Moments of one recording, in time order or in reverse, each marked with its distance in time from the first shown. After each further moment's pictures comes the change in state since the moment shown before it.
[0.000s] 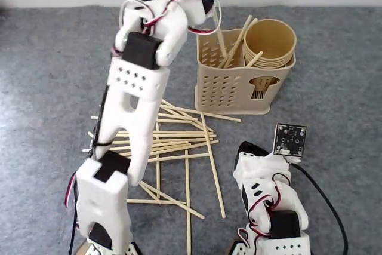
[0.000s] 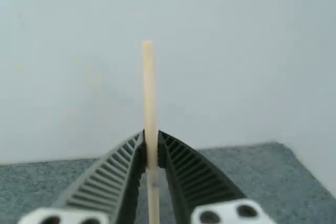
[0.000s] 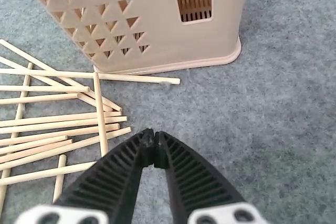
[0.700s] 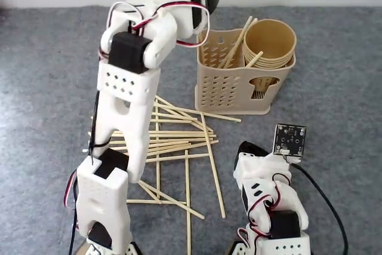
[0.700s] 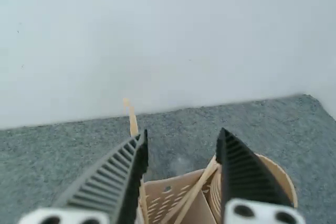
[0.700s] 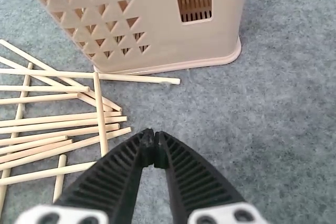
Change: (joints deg) left arm -1.2 0.7 -14.5 24.1 -4.0; right arm 0.0 0.0 0.0 0.0 0.0
